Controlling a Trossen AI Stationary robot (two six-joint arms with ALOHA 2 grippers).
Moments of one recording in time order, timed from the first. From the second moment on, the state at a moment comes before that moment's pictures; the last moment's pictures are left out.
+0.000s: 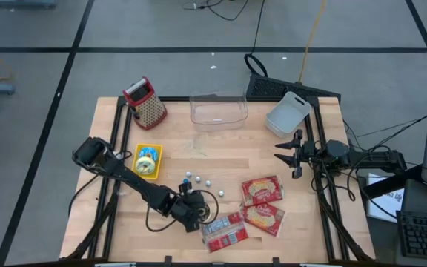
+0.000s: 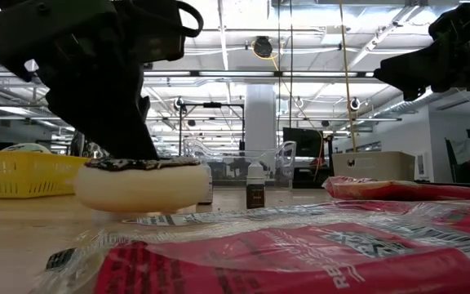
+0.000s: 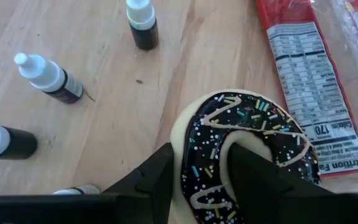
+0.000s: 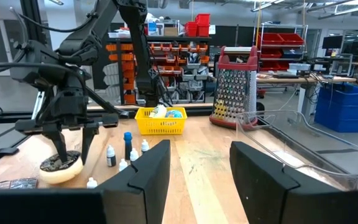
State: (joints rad) left arm -0.52 1.84 1.06 -0.24 -0.35 -0.65; right arm 0.01 0.01 0.02 0.07 0.13 -0.01
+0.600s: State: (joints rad) left arm -0.52 1.70 1.06 -0.32 -0.32 -0.67; right arm 0.01 0.01 0.02 0.07 0.13 -0.01
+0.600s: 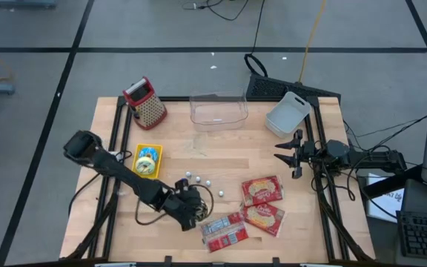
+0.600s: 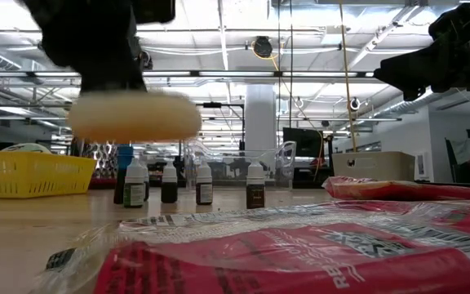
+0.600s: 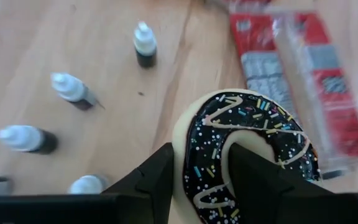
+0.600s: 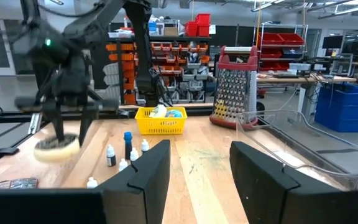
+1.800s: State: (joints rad) left arm -0.61 1.38 1.06 -1.48 -0.68 -1.56; right arm 0.01 0.01 0.02 0.07 0.13 -0.01
